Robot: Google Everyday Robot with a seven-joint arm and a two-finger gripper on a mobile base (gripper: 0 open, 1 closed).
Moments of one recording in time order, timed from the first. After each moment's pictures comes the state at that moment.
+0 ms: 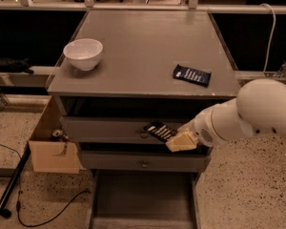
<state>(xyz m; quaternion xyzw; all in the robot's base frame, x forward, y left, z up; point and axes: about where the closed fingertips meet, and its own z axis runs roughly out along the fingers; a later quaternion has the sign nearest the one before) 0.483 -0.107 0.757 -0.39 0.87 0.15 0.28</state>
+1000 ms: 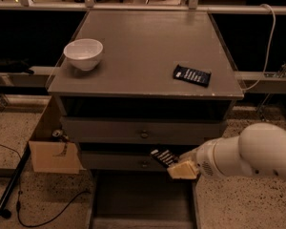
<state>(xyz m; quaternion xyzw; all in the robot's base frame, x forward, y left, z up) 0.438 -0.114 0.696 -0.33 0.89 0.17 0.27</state>
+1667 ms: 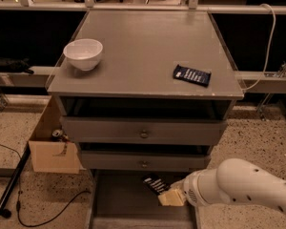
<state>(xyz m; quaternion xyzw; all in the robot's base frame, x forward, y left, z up) 0.401 -0.096 0.579 -0.29 0.91 0.21 0.21</state>
